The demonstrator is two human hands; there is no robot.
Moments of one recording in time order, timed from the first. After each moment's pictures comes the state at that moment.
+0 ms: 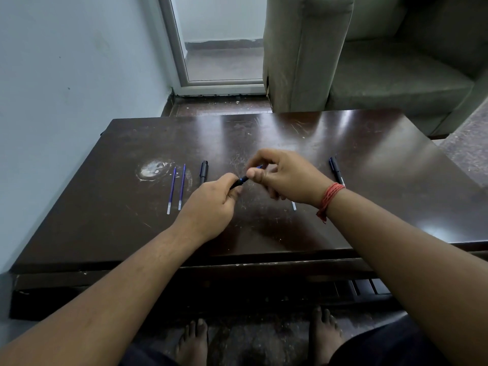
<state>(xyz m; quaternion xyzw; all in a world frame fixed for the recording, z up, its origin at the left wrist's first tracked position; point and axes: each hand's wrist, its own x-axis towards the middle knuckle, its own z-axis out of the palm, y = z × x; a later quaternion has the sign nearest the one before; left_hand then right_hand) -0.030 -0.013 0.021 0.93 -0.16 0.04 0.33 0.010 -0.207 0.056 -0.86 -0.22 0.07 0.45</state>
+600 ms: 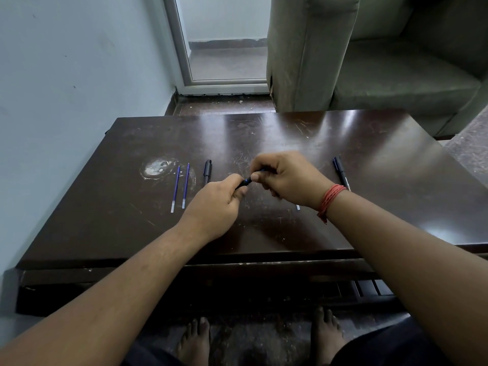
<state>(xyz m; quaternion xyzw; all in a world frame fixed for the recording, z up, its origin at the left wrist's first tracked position) -0.030 -0.014 0.019 0.93 -0.16 0.04 0.32 0.014 -0.203 0.048 -0.89 -0.26 0.00 0.37</state>
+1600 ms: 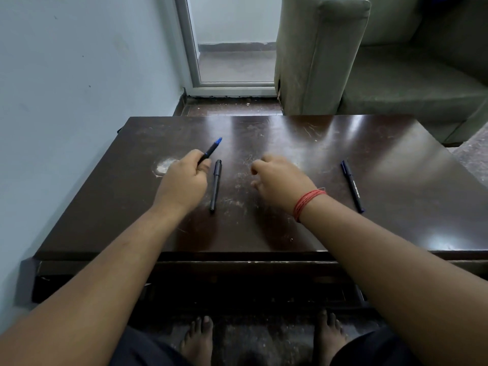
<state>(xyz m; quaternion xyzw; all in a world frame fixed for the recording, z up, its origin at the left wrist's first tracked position) -0.011 0.041 0.038 0.93 -0.01 0.13 0.35 0.020 -0.166 0.030 -0.96 -0.25 -0.06 0.12</state>
